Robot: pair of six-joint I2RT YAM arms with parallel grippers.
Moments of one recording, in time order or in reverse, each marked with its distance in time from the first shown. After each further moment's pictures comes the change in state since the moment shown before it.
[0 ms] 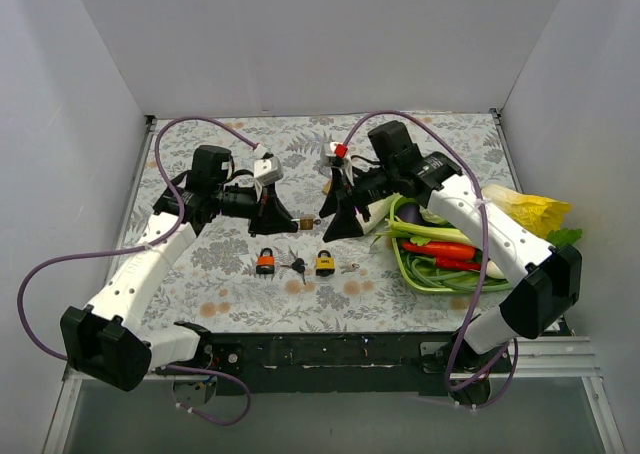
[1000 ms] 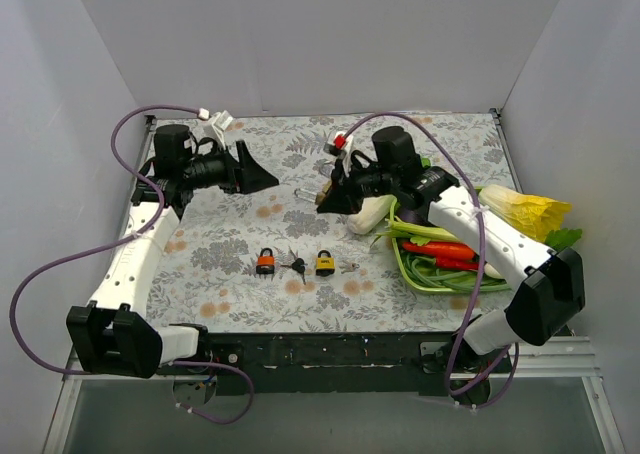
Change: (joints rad) left arm 0.208 0.049 0.053 0.181 -0.174 -0.581; right arm 0.032 -0.024 -0.137 0.315 0.267 0.219
